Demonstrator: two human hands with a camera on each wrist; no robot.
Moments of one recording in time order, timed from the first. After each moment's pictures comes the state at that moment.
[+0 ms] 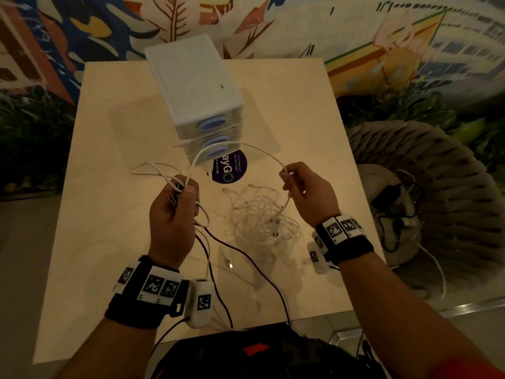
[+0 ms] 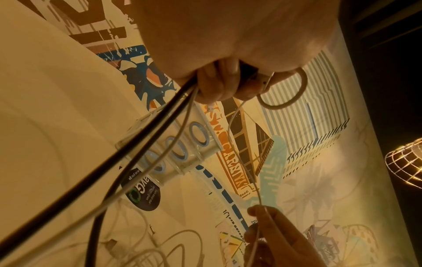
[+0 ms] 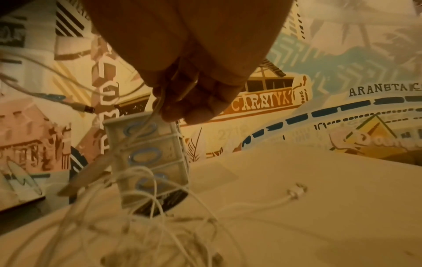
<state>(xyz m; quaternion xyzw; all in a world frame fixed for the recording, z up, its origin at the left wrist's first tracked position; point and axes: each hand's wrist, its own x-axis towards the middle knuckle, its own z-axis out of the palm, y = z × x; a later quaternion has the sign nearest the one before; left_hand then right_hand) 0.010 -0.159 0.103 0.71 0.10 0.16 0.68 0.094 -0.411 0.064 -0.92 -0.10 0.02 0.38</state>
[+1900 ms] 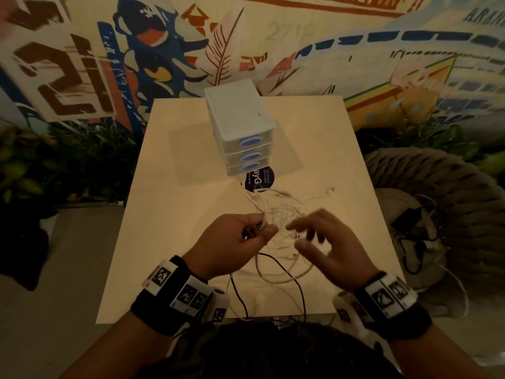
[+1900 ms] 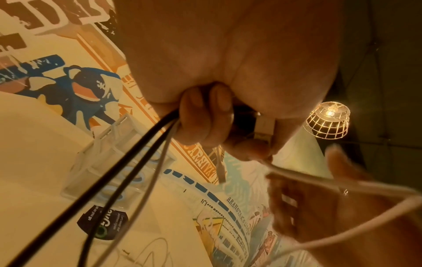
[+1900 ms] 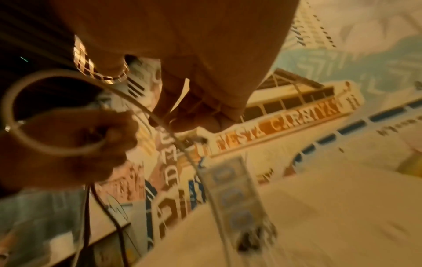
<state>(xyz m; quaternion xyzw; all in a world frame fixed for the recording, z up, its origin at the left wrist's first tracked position) -0.062 -0.164 0.173 0.88 -0.08 -0.08 0.45 -0.040 -0.405 0.168 -0.85 -0.27 0.03 0.45</state>
